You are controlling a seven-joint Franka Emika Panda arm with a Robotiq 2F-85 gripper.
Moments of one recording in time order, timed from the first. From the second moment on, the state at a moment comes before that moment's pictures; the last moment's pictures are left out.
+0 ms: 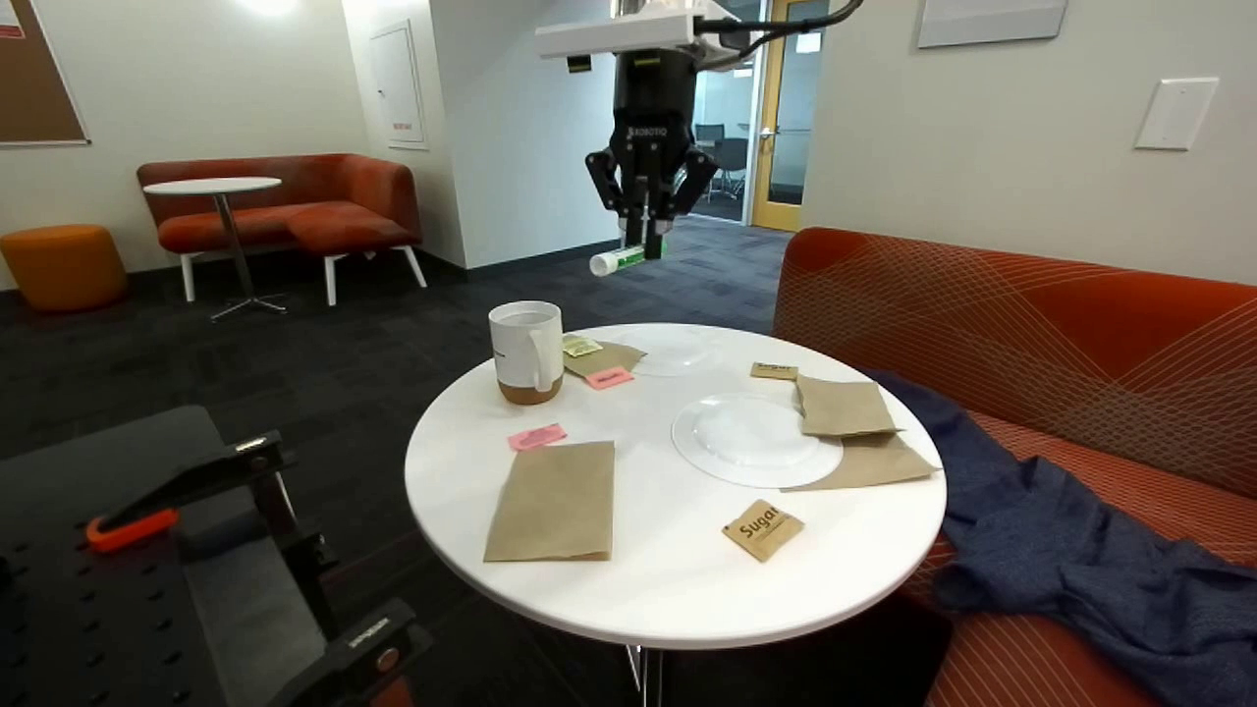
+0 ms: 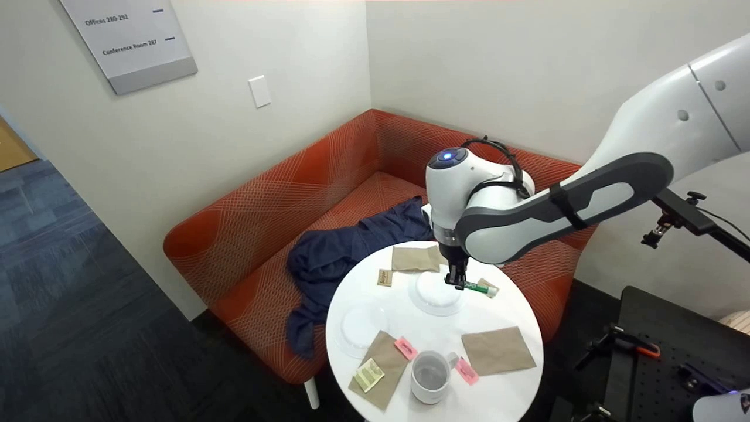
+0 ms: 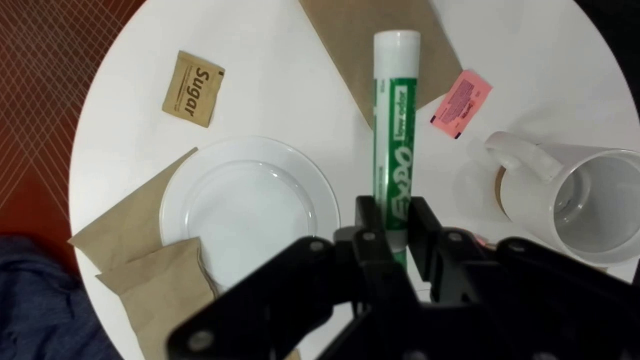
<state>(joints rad) 0.04 0.37 0.04 -2.03 -0.09 2.22 -0.09</state>
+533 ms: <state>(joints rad) 0.03 0.41 0.06 -2.03 -0.04 2.37 -0.22</state>
